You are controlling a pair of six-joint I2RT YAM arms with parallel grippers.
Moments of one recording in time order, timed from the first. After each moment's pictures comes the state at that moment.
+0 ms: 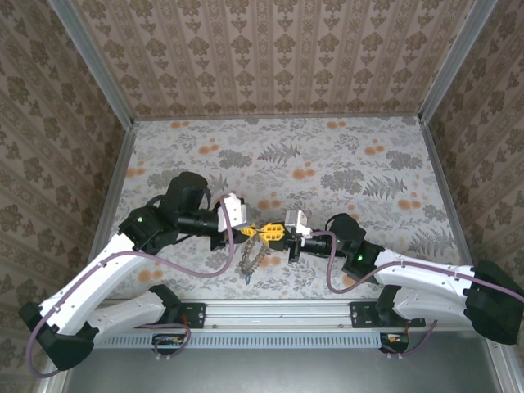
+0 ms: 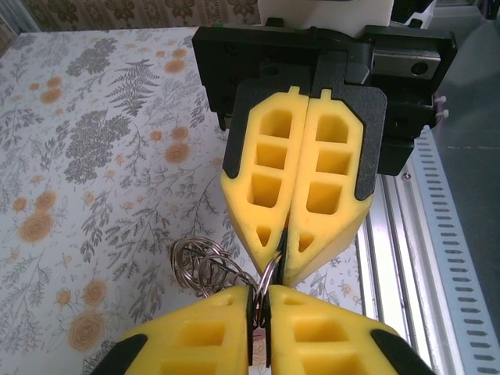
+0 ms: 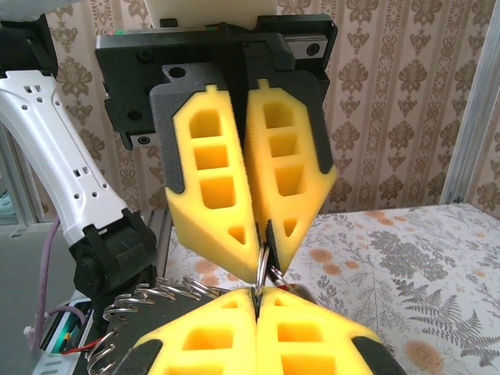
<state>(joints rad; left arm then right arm) -0.78 0.94 1.05 -0.77 0.63 0.52 0.94 1.05 0.46 0.67 -0.38 -0.01</state>
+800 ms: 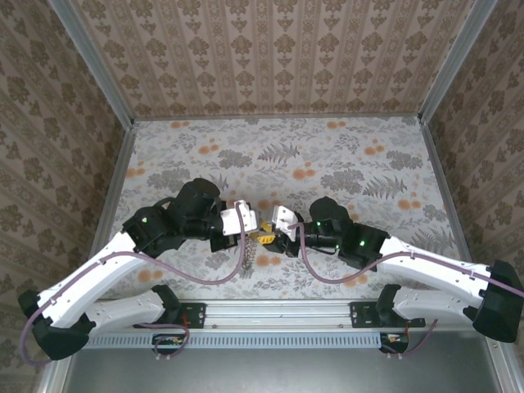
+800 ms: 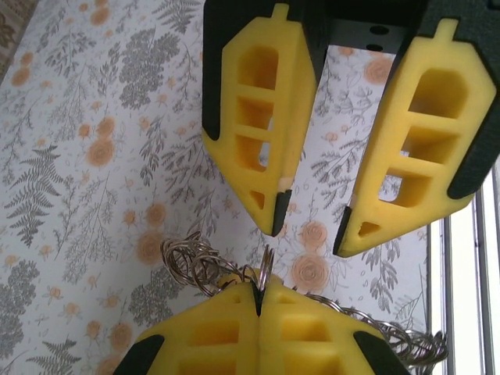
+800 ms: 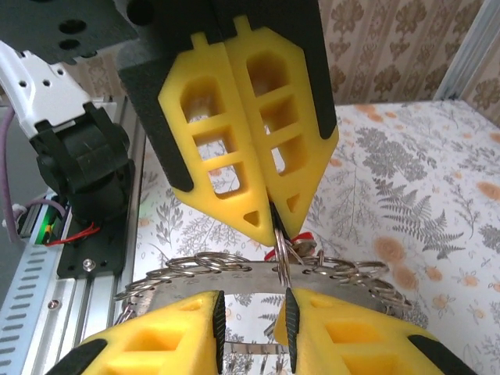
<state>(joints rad) -0.93 0.98 1.11 -0.90 0.24 0.54 0.96 1.07 0.77 -0.03 -0.30 -0.21</state>
